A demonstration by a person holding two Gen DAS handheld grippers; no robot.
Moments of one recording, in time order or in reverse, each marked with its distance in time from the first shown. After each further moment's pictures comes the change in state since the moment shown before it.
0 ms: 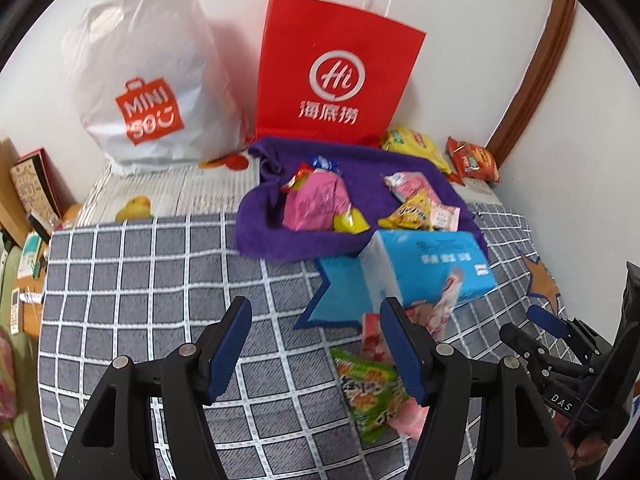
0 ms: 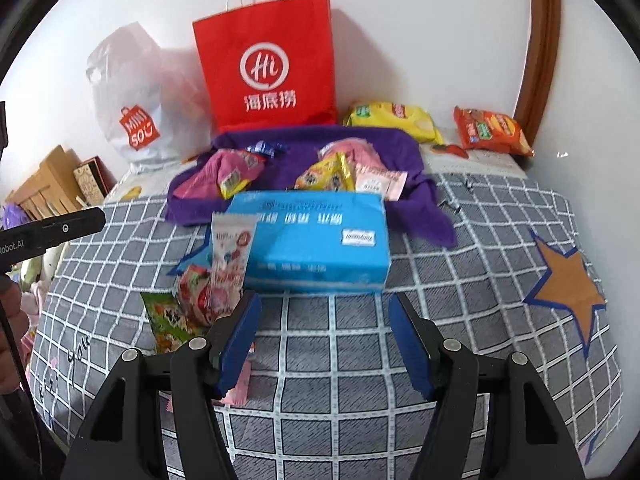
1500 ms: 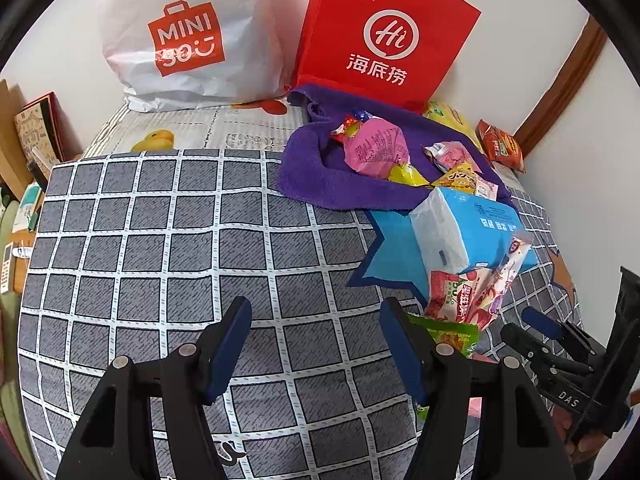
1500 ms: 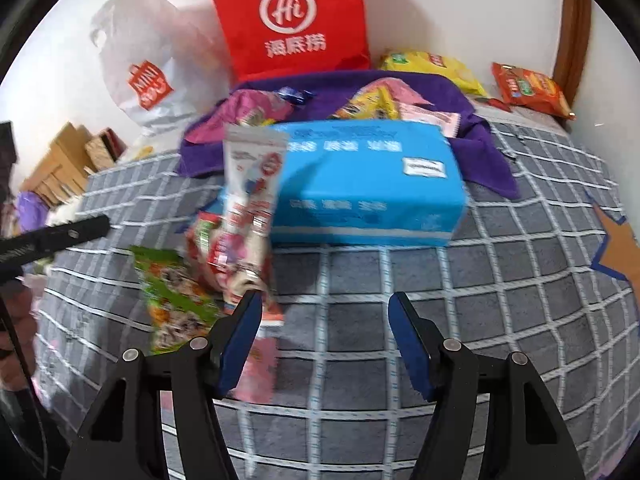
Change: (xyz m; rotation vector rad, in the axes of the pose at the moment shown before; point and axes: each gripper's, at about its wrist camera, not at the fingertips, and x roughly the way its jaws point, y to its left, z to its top) left arm 0.029 0.046 -0.029 -0.084 0.088 0.006; right arm 0.045 0.022 -0.022 0.010 0.103 0.112
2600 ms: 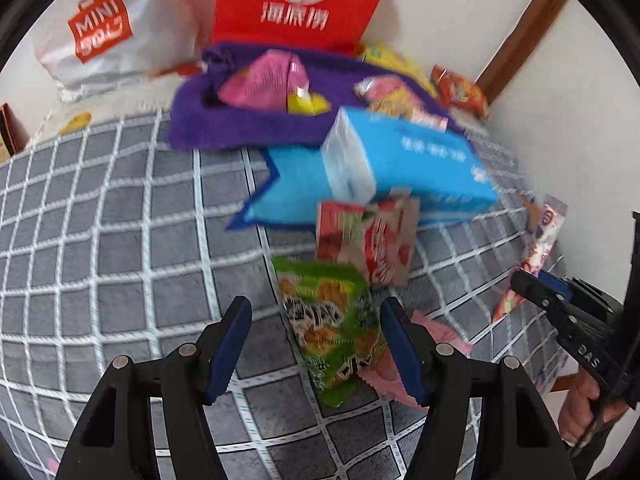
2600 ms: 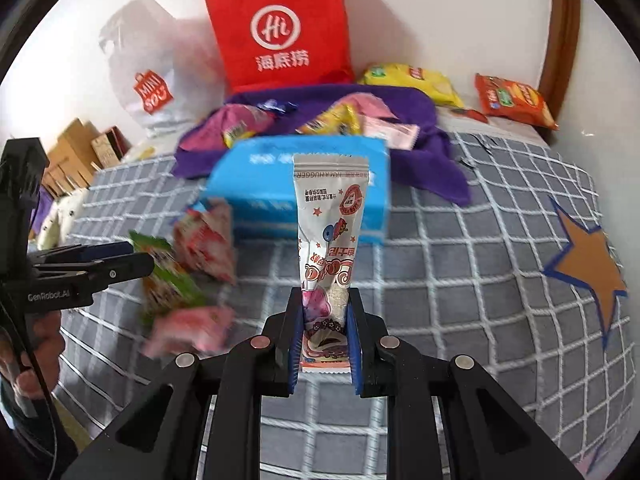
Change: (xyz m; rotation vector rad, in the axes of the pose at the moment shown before) left arm 0.037 -0.080 -0.035 0.090 0.121 -0.065; right arm -0.036 -0.043 -0.010 -0.043 -0.002 -0.028
